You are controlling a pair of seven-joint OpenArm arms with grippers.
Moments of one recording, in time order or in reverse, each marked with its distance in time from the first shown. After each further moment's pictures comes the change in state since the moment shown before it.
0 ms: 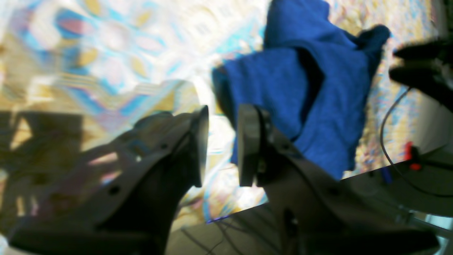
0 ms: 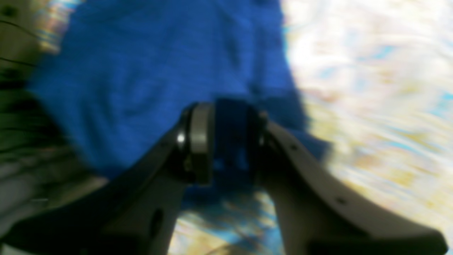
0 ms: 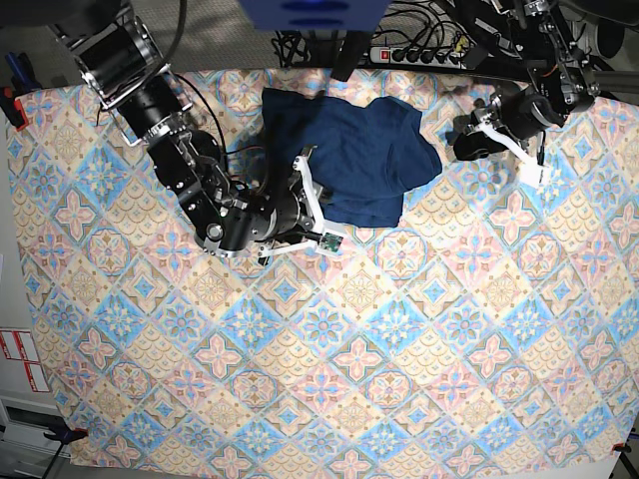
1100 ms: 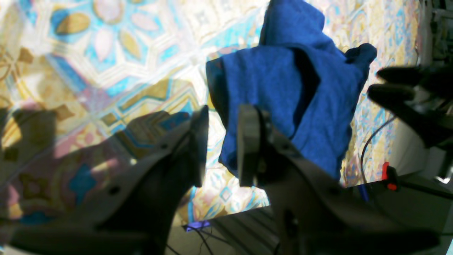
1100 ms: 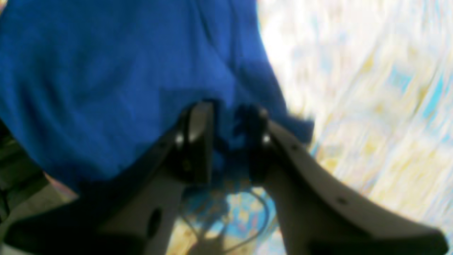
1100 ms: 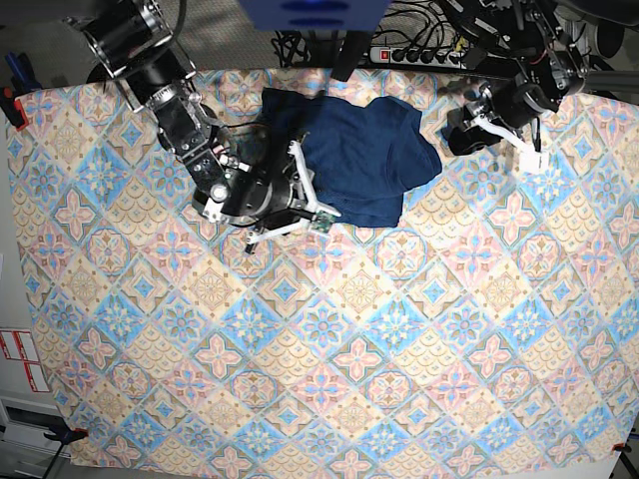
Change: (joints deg) left arm 1.2 4.5 -4.0 0.0 0.0 0.1 -0.6; right arm -9.5 -0.6 5.9 3.5 -13.8 0.0 6.2
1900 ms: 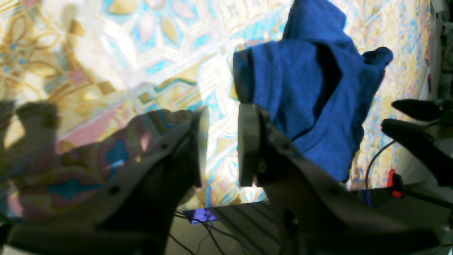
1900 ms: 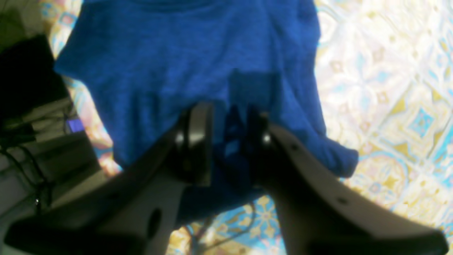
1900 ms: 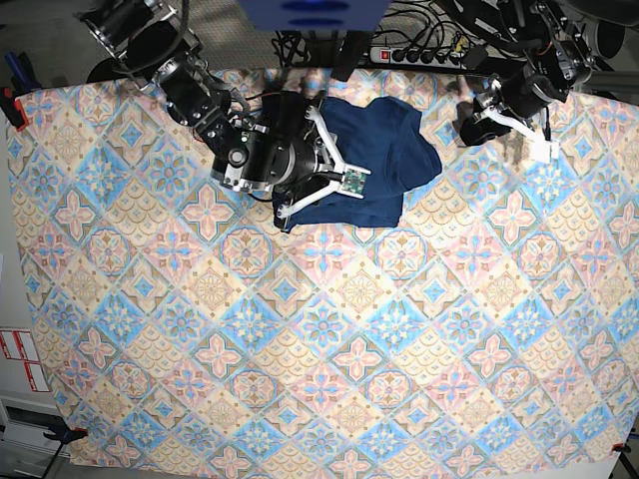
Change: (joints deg) left arm 1.7 -0.1 -3.0 0.0 -0.2 0.0 0.0; right arm -2.0 0.0 -9.7 8.2 0.2 0.0 -1.2
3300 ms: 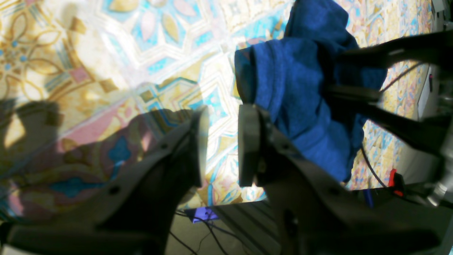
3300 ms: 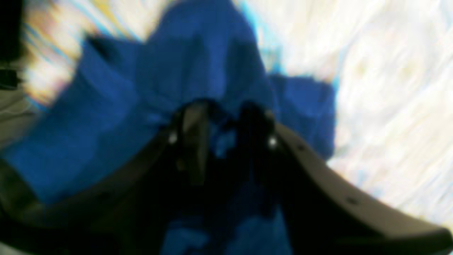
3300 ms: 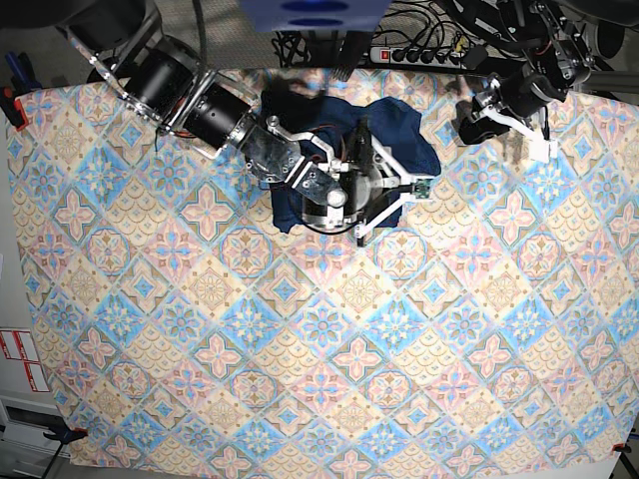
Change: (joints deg) left arm 0.0 0.0 0.0 0.0 0.5 0.0 0.0; right arm 18.6 -9.1 -18.7 -27.9 0.2 0.2 6.7
